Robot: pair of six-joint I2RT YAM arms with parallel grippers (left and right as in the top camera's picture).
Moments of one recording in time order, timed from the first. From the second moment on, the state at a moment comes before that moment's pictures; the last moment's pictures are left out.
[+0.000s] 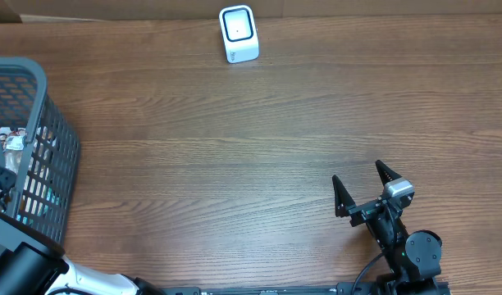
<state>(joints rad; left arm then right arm) 0.96 1.89 1.26 -0.48 0.05 -0.05 0.18 0.01 0.02 -0.02 -0.17 0.10</state>
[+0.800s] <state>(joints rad) 0.96 1.87 1.25 -0.48 0.06 -0.04 0.18 0.01 0.02 -0.02 -0.17 0.10</state>
